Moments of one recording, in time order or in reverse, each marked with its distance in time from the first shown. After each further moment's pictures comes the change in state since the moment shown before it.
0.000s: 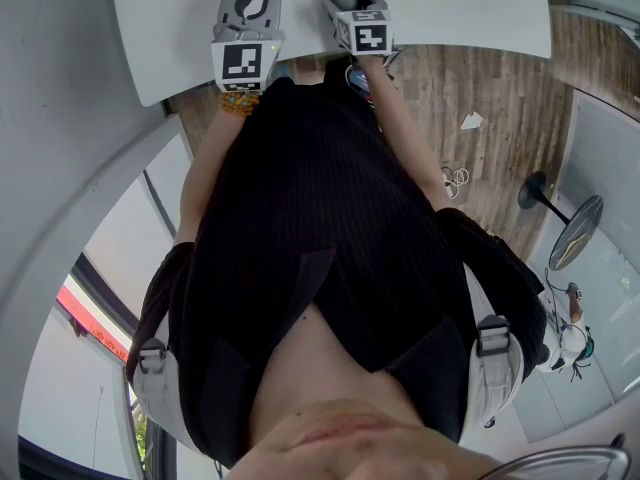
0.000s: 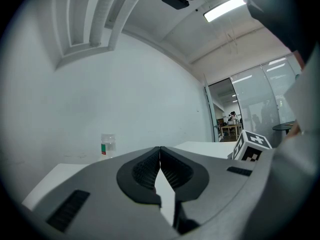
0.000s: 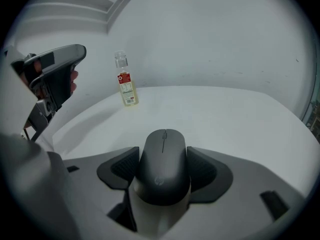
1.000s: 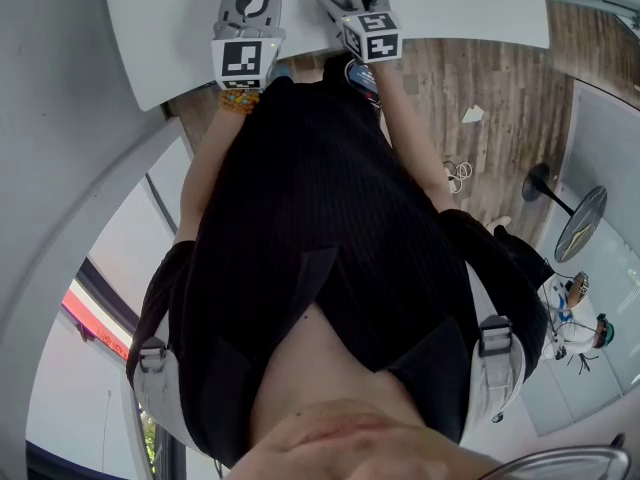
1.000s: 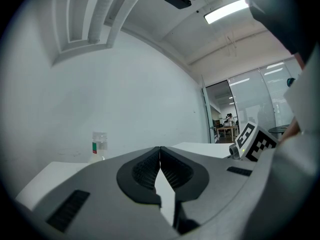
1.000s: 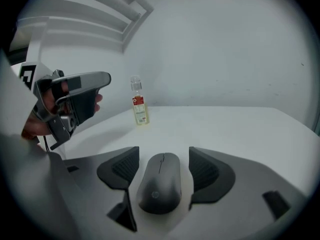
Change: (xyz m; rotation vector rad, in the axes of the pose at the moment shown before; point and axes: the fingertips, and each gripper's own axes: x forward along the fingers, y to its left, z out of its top) left arm 0.007 -0.011 -0.003 -0.021 -0.001 -0.043; right arm -0.028 0.012 0.034 -0.073 -0.207 0.108
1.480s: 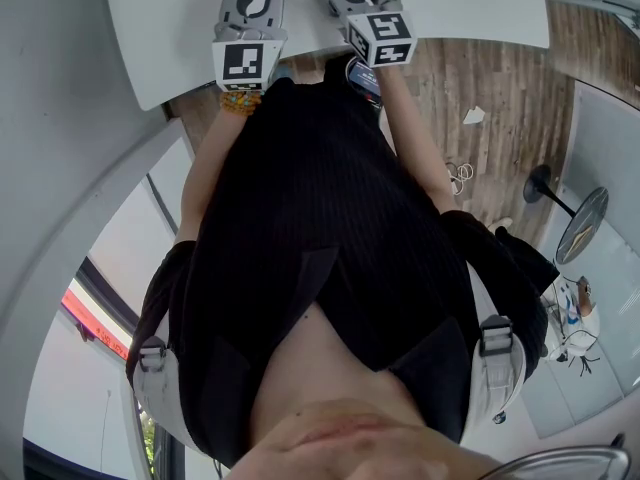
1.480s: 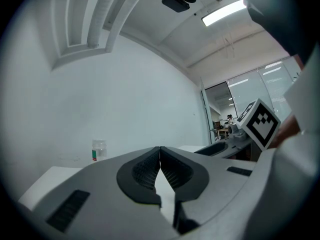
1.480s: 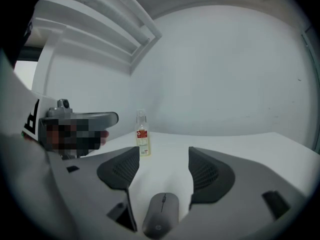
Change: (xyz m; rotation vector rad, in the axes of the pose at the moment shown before) left arm -0.003 -0.005 0.014 0.017 -0.035 0.002; right arm -0.035 0.012 0.086 -0.073 -0.248 -0.013
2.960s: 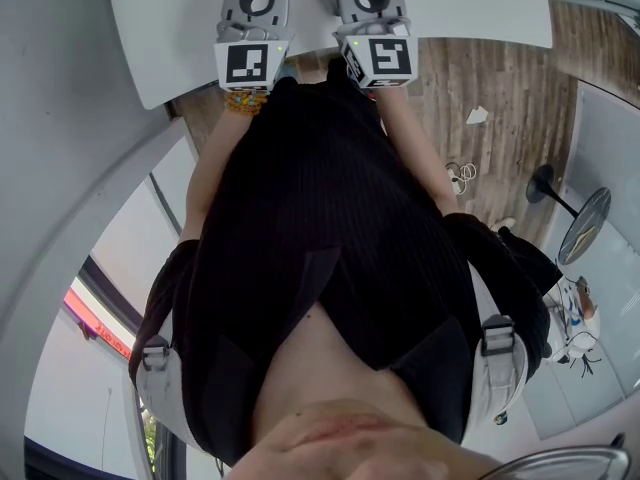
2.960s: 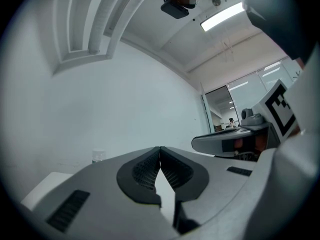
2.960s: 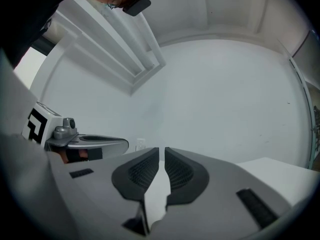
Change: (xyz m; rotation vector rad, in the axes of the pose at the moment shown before) left arm 0.000 0.001 0.026 -0.004 -0.051 0.018; right arm -0.038 0.023 0.077 -0.087 -0.276 -0.108
